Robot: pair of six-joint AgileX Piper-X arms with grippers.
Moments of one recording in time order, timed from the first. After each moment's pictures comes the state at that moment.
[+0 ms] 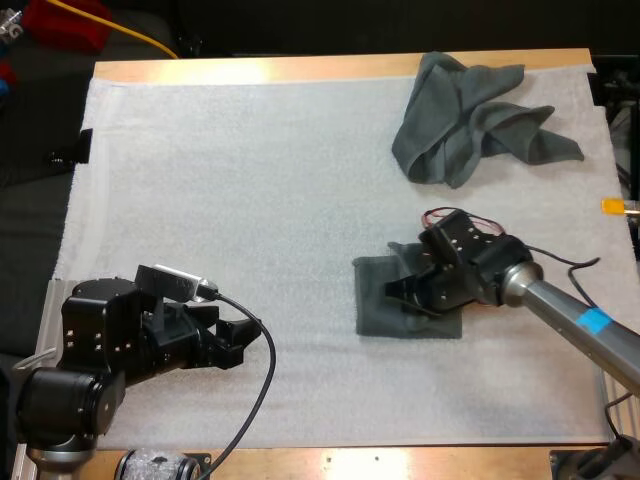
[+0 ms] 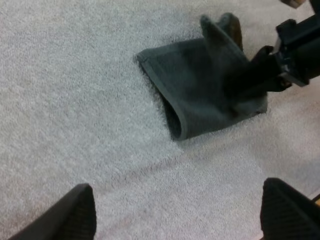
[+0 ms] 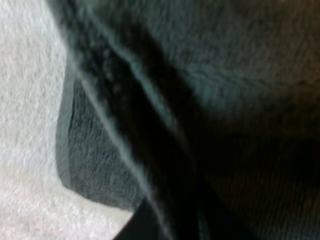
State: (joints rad) left arm -0.09 0.67 -0.85 1.19 0.56 -1.83; right arm 0.62 1.55 -0.92 0.72 -0.28 -1.29
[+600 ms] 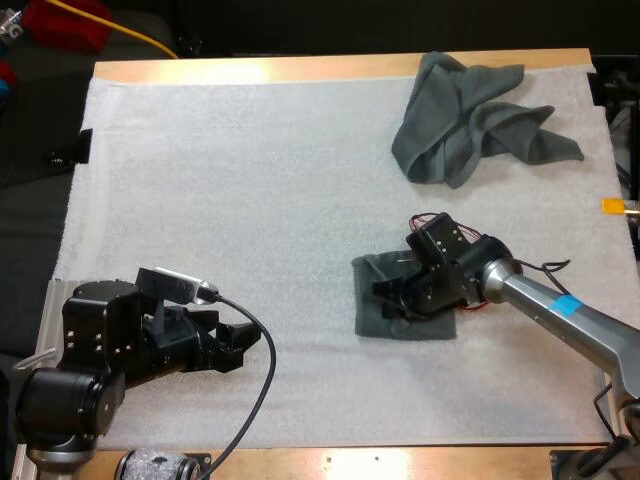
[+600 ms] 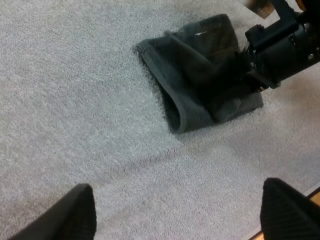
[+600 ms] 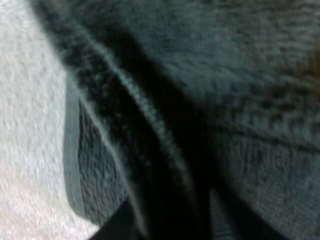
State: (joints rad) left arm -0.09 0.67 -0.85 1.21 0.56 -1.83; right arm 0.62 1.66 -0.92 0.62 -0.40 -1.24
